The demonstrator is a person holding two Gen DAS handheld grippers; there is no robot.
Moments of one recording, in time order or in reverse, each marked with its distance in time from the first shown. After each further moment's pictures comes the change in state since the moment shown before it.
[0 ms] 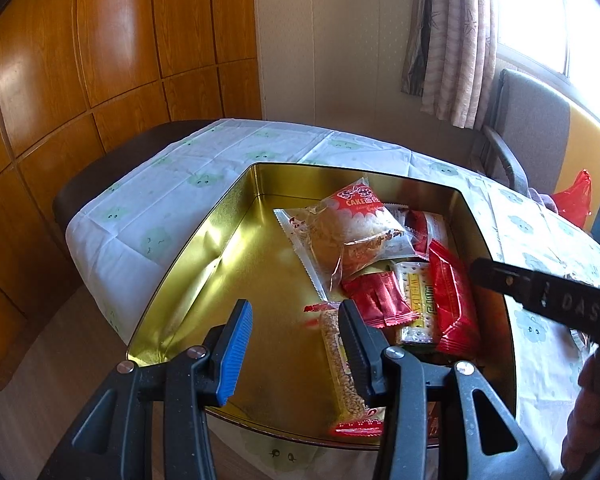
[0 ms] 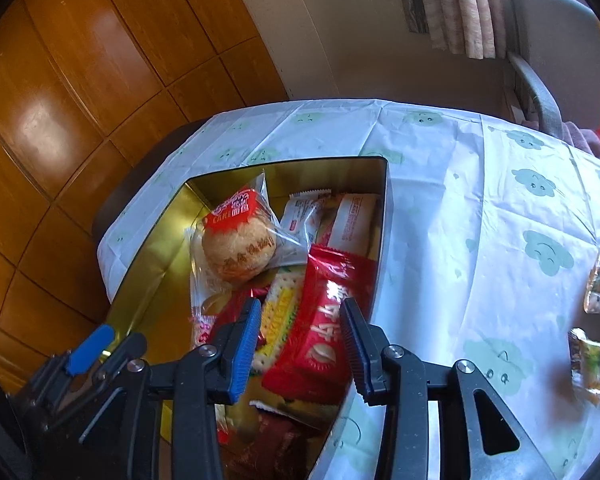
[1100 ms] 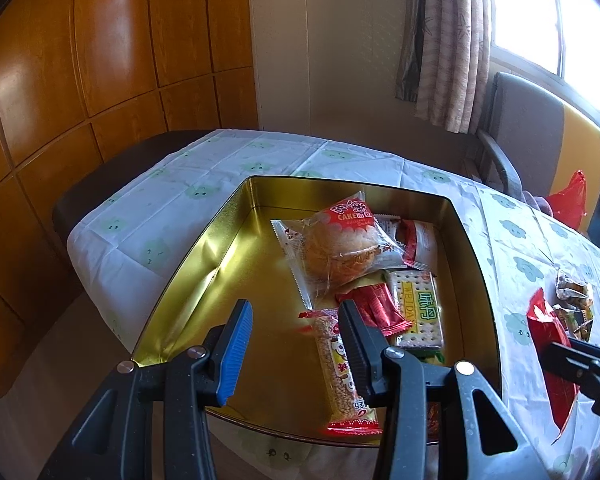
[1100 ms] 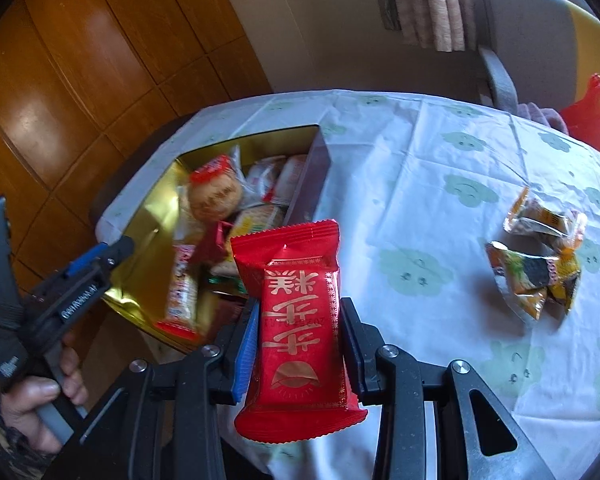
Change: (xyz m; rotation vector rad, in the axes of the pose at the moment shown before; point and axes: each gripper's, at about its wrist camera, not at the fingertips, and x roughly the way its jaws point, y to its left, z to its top) left arm -0.013 -0.003 0.006 0.012 -0.022 -0.006; right arm -0.068 -0.036 -0.050 0.015 0.022 -0.018
